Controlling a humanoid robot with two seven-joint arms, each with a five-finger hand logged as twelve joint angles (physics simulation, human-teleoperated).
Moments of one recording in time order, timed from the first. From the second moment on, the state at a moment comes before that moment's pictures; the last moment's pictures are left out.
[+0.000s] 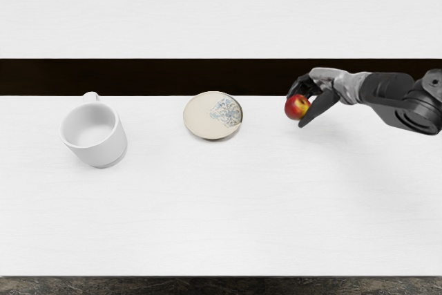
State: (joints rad) left arm -0.05 0.00 -0.14 -0.17 -0.10 -0.10 0.13; right arm 0.95 -0.59 0.49 1.27 -0.77 0.19 -0.47
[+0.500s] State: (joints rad) left arm -0.05 0.00 -0.14 -0.17 -0.09 -0.10 0.13; right arm 0.99 -0.51 0.52 1.26 -0.72 0.19 -0.47
